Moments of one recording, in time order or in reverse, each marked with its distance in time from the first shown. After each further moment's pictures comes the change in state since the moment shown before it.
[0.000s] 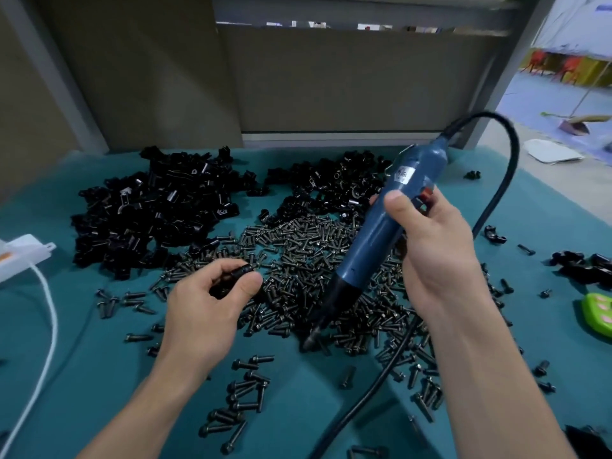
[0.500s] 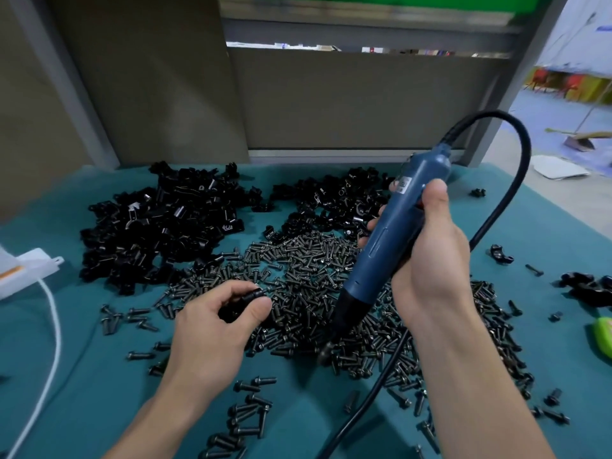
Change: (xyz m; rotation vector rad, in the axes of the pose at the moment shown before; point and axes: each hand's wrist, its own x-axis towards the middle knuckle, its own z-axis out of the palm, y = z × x) left_hand -0.001 -0.002 0.002 0.113 -0.034 -0.040; right_hand 0.005 0.002 0.016 0.262 0.125 0.085
